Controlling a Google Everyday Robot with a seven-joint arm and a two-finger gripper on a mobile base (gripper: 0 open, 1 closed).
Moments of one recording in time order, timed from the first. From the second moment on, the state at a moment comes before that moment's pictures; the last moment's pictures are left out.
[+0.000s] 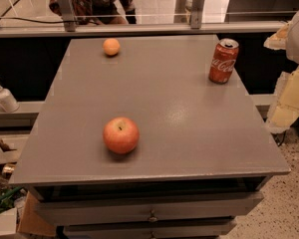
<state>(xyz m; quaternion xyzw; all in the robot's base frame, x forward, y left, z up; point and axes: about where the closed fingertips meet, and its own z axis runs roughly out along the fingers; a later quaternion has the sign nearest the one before) 0.438 -0.217 0.977 -0.60 0.78 -0.03 0.16</state>
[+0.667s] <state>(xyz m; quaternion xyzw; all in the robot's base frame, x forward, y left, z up) 0.436 -0.211 0.968 -0.60 0.78 -0.02 0.17</state>
